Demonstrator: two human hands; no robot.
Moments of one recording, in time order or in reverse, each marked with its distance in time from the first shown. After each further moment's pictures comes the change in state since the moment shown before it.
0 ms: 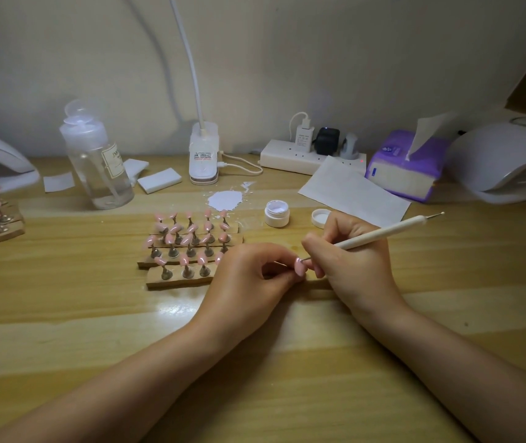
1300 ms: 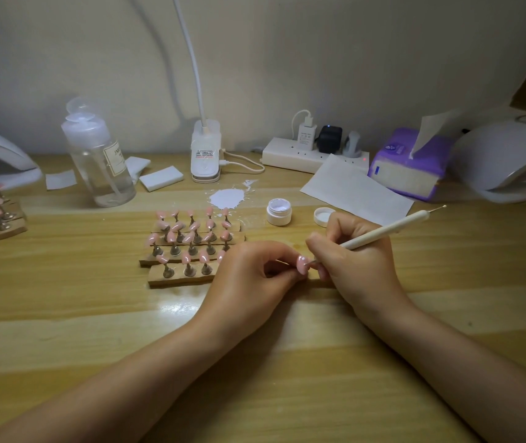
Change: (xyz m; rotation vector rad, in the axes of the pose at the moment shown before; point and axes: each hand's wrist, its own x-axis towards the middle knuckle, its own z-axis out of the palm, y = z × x) left_hand 0.000 0.002 -0.001 0.013 -0.005 -0.013; right_hand -0.001 -0.001 0.000 0.038 -0.018 0.038
